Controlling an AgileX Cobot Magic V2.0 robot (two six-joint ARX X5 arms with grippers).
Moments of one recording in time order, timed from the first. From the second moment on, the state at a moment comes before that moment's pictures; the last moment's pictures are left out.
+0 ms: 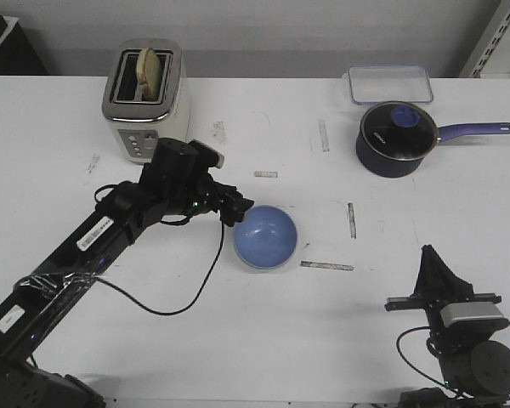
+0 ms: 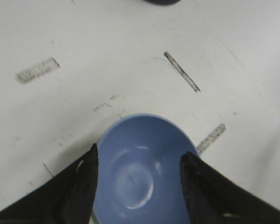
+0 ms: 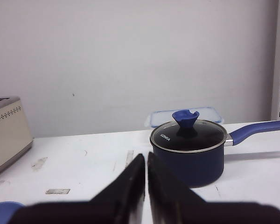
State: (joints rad) left arm -0.51 1.57 1.50 -0.50 0.39 -0.06; right arm 0.13 0.22 0.45 -0.16 0.03 0.13
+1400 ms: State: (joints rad) left arm -0.05 0.56 0.40 0.12 0.11 -0.04; right arm 0.13 0.22 0.45 -0.16 0.03 0.13
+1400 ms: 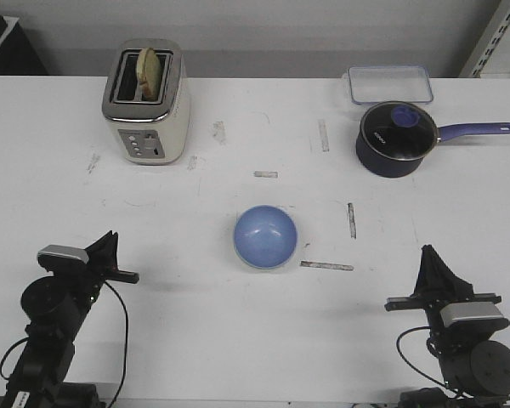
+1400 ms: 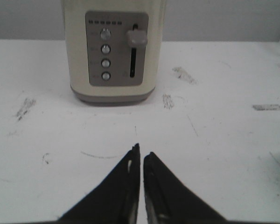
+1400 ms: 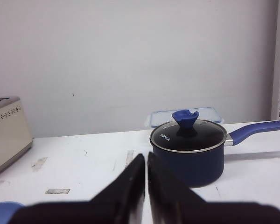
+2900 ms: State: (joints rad) left arm -0.05 0.01 0.03 0.13 0.02 0.01; right arm 0.13 0.22 0.45 -0.16 0.03 0.13
